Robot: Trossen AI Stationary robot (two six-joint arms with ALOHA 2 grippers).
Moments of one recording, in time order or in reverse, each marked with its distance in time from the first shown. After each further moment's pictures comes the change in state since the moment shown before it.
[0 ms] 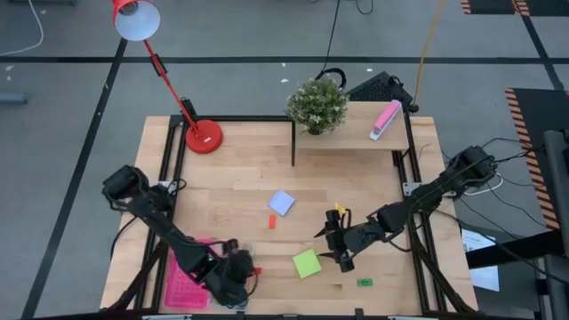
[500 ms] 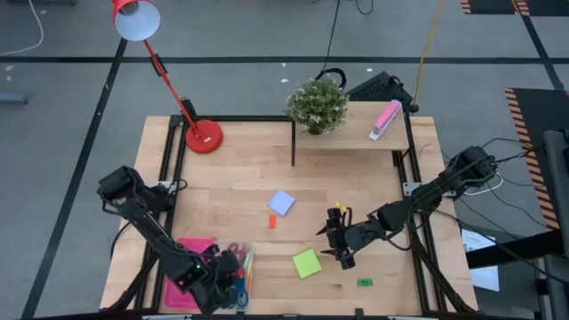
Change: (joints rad) left arm -0.096 0.002 0.001 -0.137 0.004 -0.370; right arm -0.014 -0.001 -0.054 0.040 0.003 -0.016
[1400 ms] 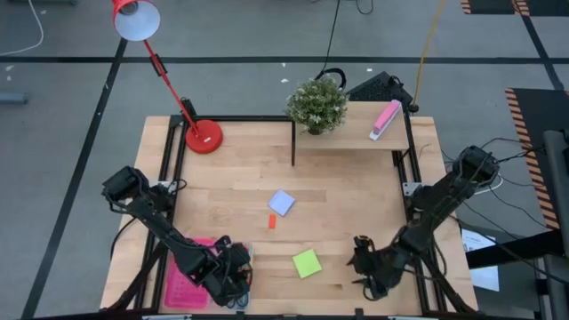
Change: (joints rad) left arm 0.097 0.019 -0.001 0.049 -0.118 0.153; right arm 0.372 -0.012 0.000 -0.214 0.010 0.552
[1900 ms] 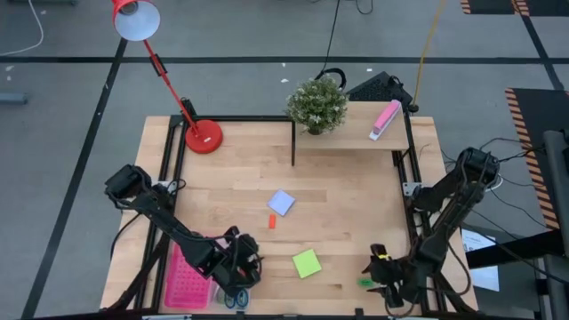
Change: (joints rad) left arm 0.072 -0.001 0.000 0.081 -0.130 0.111; right arm 0.214 0.015 0.000 -0.074 0.130 0.242
